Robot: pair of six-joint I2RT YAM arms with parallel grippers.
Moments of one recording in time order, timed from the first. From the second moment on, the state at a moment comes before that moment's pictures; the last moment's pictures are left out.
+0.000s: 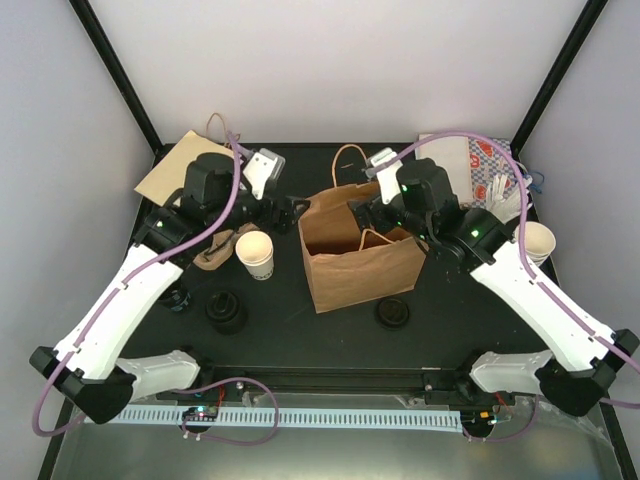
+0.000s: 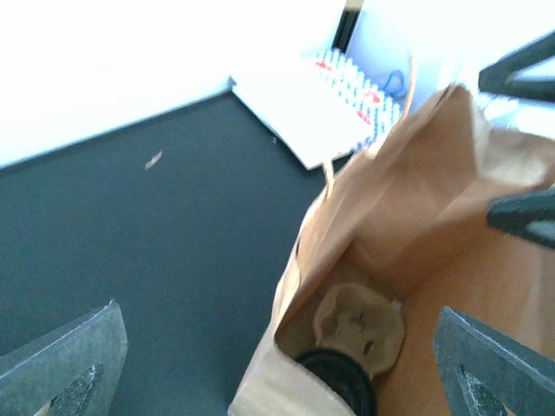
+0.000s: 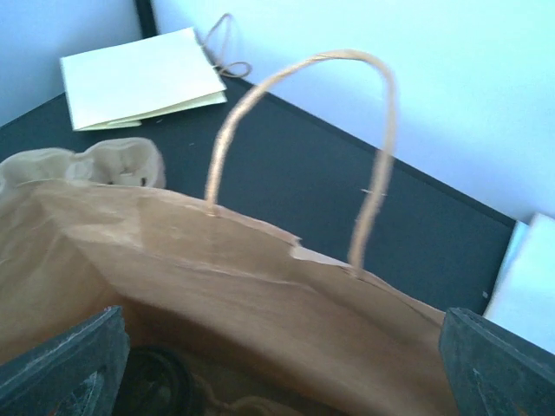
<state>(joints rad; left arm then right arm) -0.54 1.15 1.36 -0.69 0.22 -0.11 0.76 1.26 1.47 -0.72 0.15 -0.02</state>
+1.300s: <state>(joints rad) -0.58 1.54 1.60 -0.76 0.45 0.04 0.76 0.98 1.37 -0.95 0.49 0.17</state>
